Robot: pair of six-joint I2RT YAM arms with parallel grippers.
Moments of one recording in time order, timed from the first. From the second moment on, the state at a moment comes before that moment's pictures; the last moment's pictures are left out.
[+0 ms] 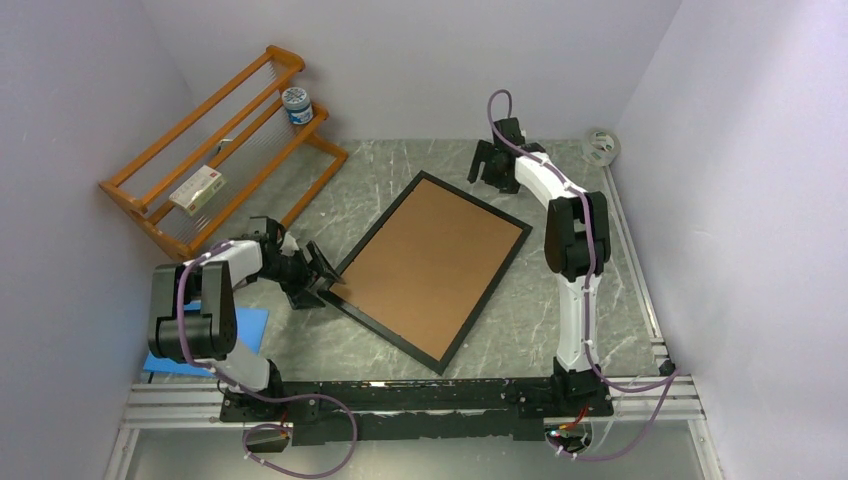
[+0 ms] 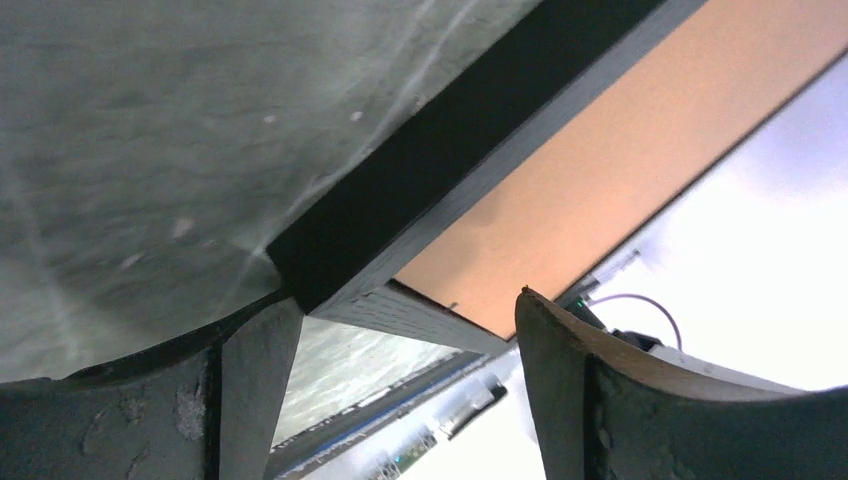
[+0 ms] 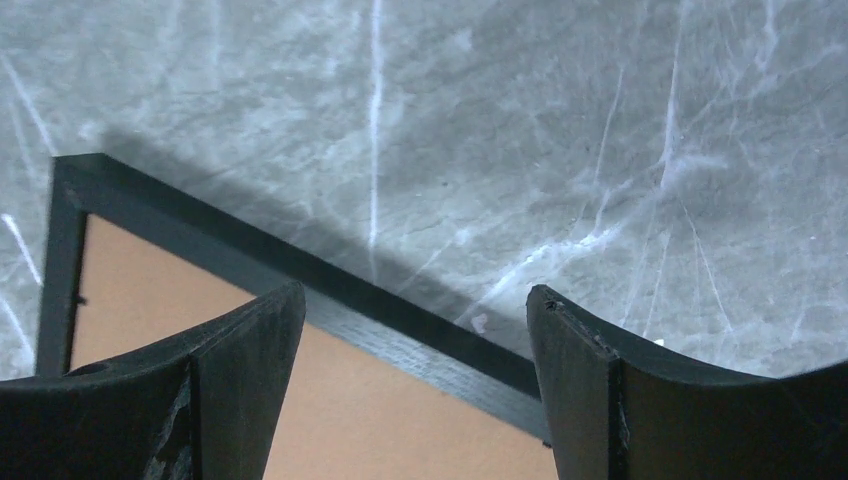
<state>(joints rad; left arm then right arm) 0.06 1.55 0.75 -0.55 0.59 -0.55 0.23 2.22 1.86 -0.54 0.08 0.47</state>
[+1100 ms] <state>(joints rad) 0.06 2.04 1.29 -0.37 0.78 -0.63 0.09 1.64 0.96 -0.44 -0.04 0.64</state>
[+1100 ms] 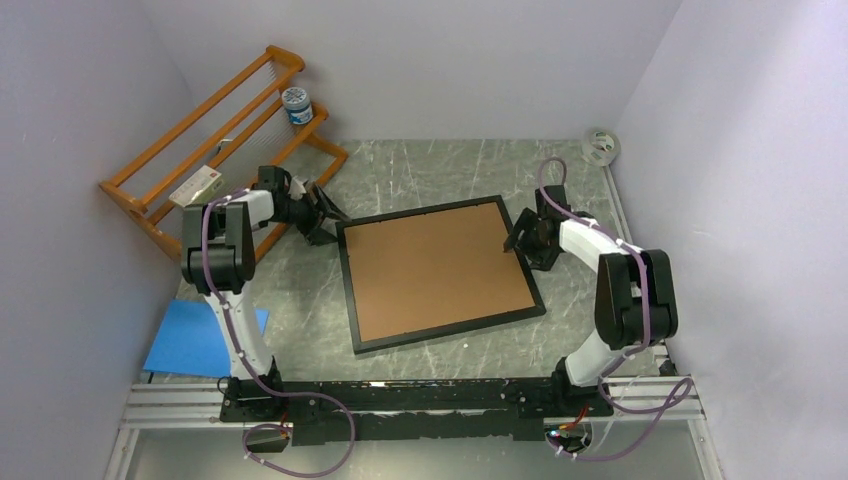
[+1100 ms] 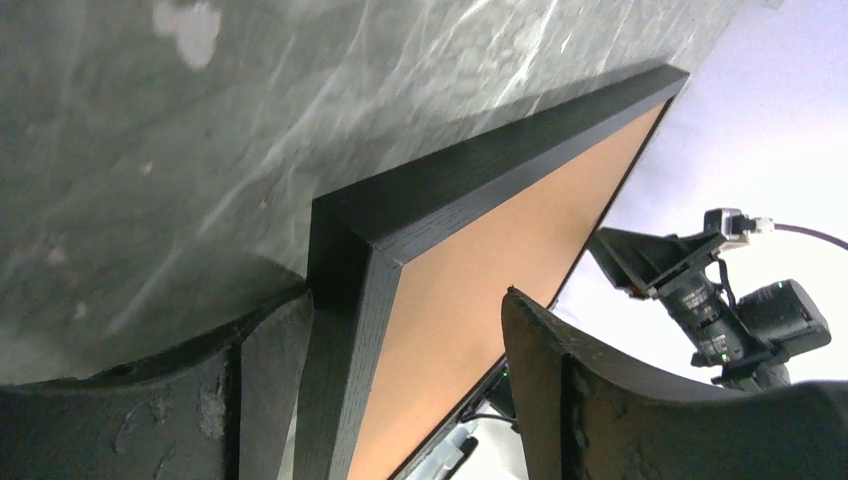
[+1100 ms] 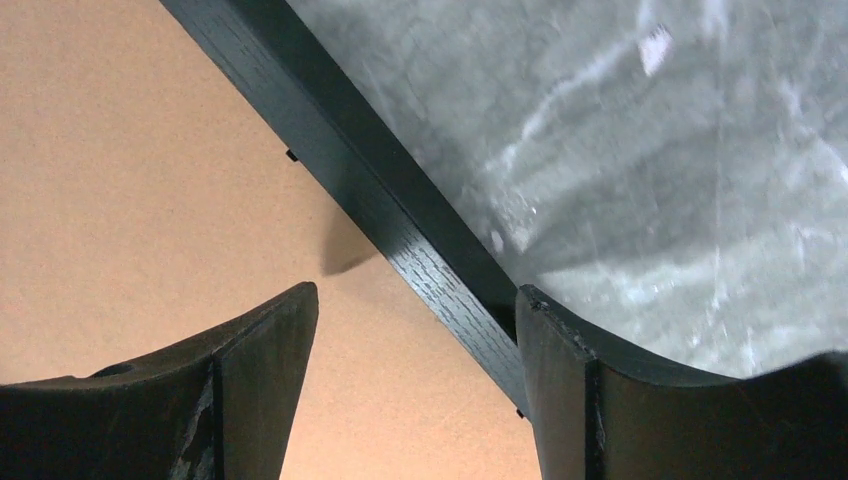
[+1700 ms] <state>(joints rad) 0.02 1.85 1.12 -0.45 0.63 -0.57 0.41 1.53 1.06 -0.28 -0.18 0.63</state>
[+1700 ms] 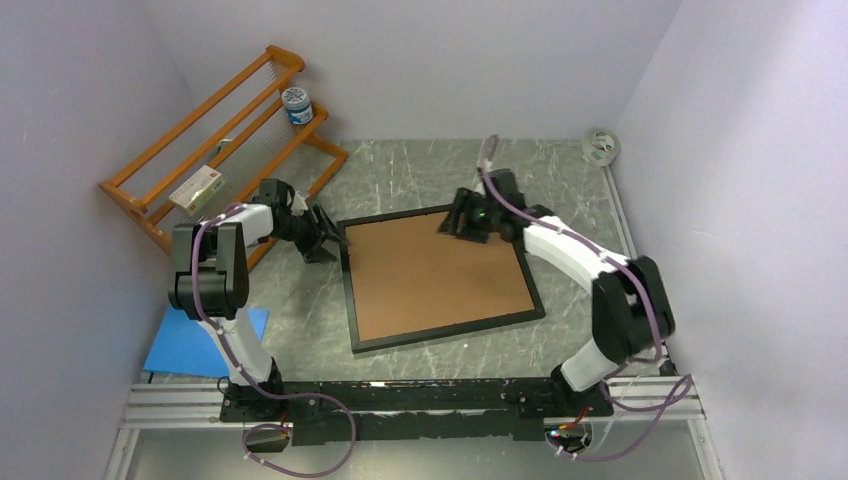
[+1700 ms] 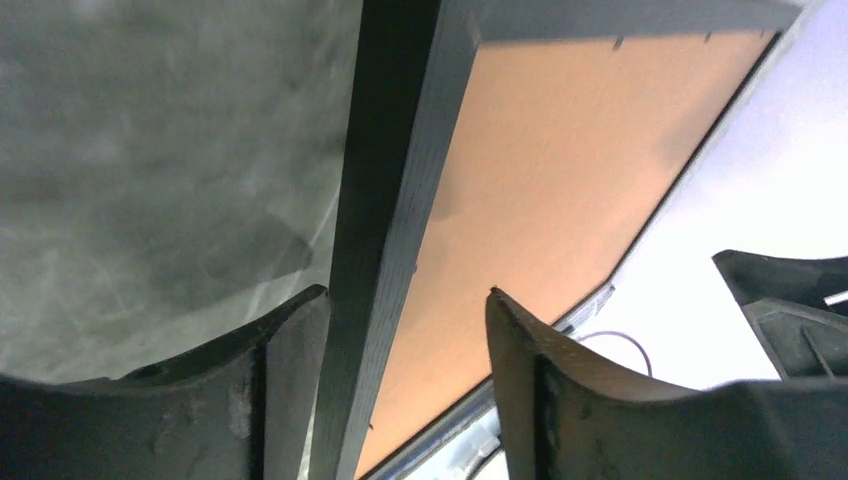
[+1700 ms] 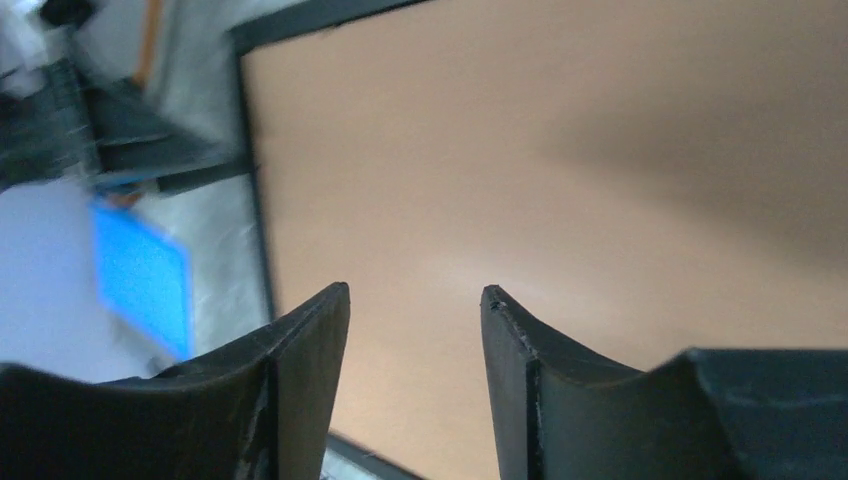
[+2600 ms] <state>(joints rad) 0.03 1.82 0.90 -0.34 0.80 -0.60 0.81 2.20 1.42 0.02 -0.86 0.97</state>
